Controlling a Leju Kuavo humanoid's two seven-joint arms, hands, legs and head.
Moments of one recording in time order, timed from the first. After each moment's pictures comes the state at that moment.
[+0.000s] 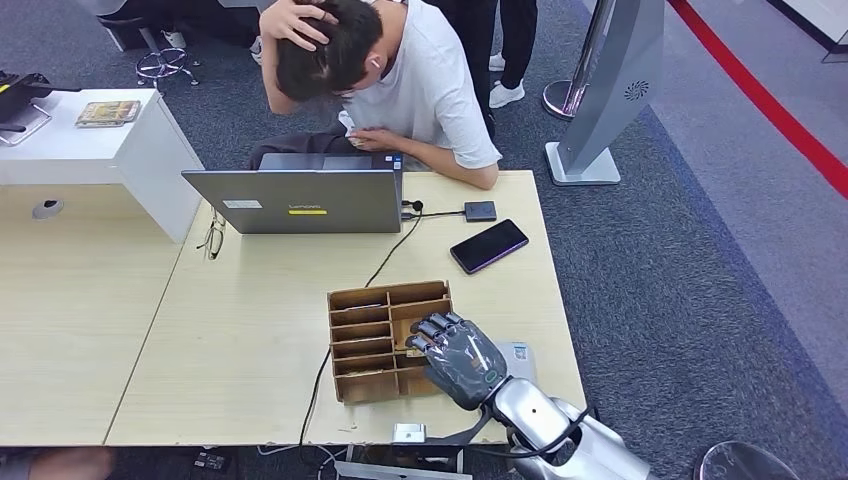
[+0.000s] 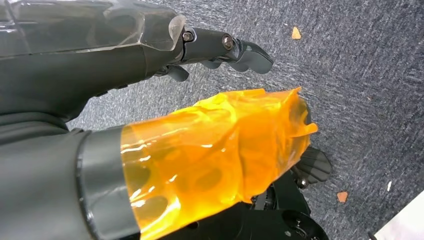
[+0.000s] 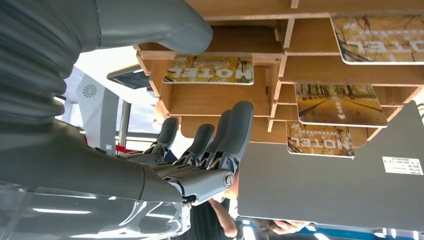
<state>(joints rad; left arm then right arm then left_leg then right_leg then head) -0.06 -0.15 -1.03 -0.02 1.40 0.45 -0.33 -0.23 -0.22 0.79 -1.35 1.14 -0.36 0.04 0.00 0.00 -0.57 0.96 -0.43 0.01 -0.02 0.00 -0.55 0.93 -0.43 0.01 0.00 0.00</state>
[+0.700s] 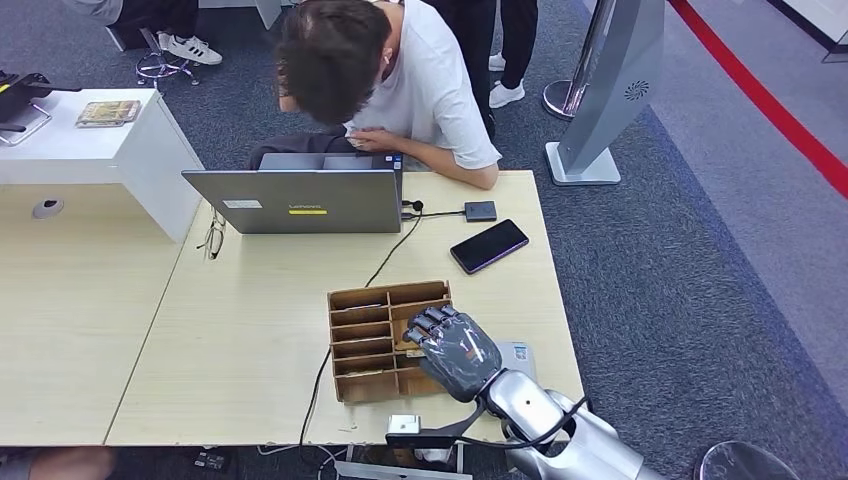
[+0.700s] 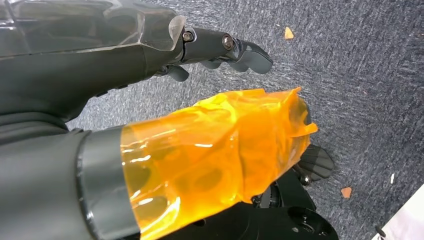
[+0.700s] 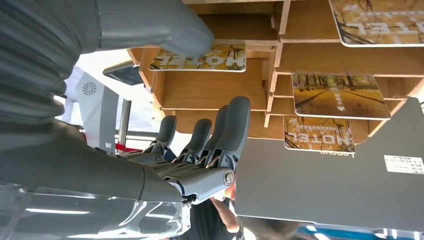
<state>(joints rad) -0.05 -0.15 -1.08 -0.02 1.39 0.43 -0.34 -0.26 -0.20 0.79 -1.33 1.14 -0.35 0.04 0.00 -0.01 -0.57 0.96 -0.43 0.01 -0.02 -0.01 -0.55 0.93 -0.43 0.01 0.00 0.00</state>
